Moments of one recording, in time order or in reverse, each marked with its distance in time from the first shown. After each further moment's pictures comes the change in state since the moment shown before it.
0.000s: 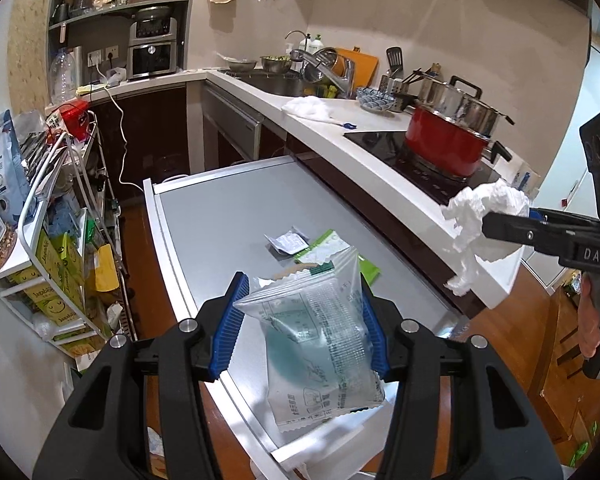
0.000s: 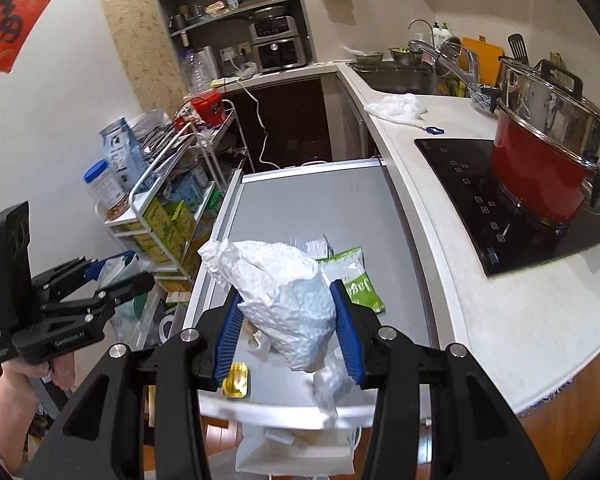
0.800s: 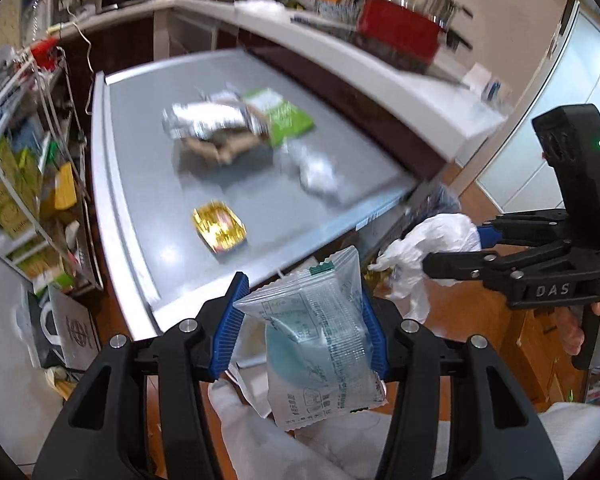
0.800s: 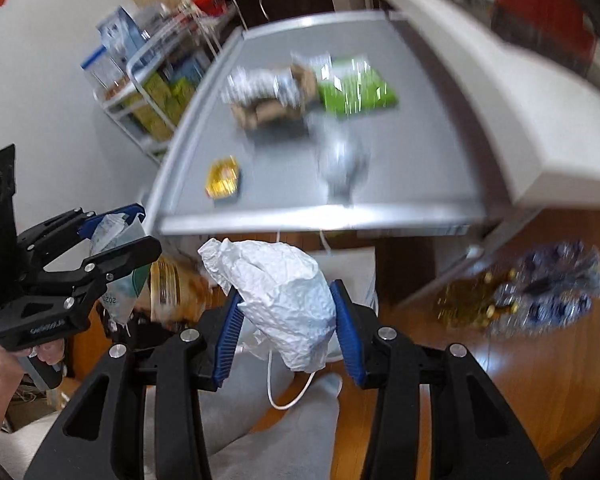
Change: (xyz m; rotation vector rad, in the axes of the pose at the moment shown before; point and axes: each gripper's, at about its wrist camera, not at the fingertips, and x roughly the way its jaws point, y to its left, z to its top) left arm 0.032 -0.068 -0.147 -0.001 0.245 -0.092; right arm 0.053 -0.014 -0.176 0.045 0.386 0.044
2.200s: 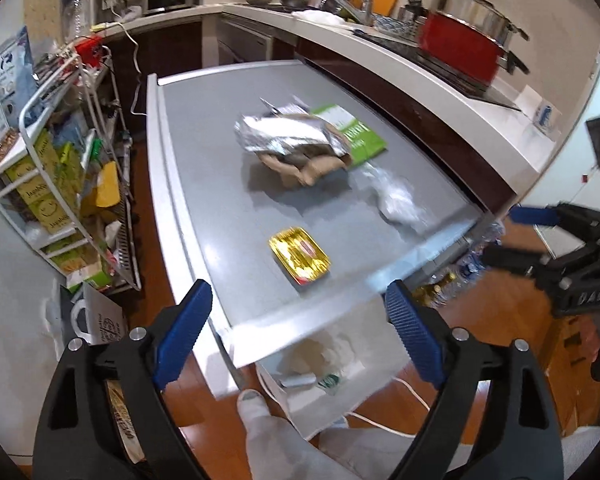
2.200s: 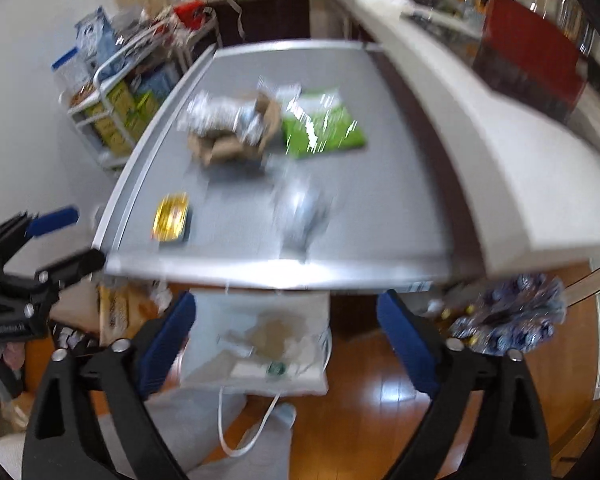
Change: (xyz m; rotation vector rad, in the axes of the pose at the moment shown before) left arm 0.002 0.043 0.026 -0.065 -0.060 0.172; right arm -0.006 0.001 0.053 -0.053 -0.161 -0.199
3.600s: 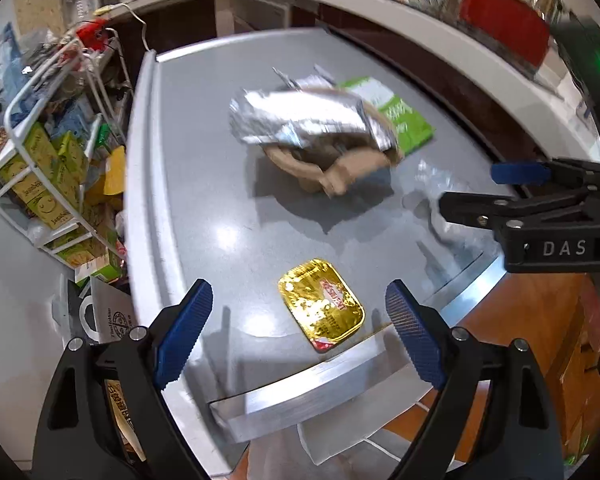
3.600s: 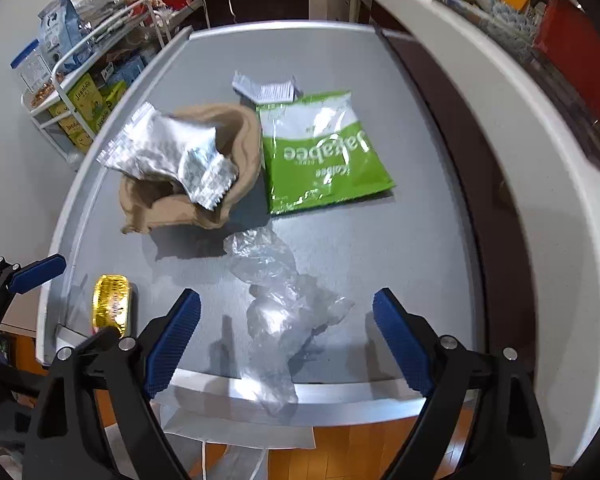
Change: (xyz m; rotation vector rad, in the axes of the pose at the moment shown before) left arm 0.059 -0.002 0.027 -0.026 0.077 0.084; right arm 0.076 0.000 0.064 -0.032 0.085 -0.021
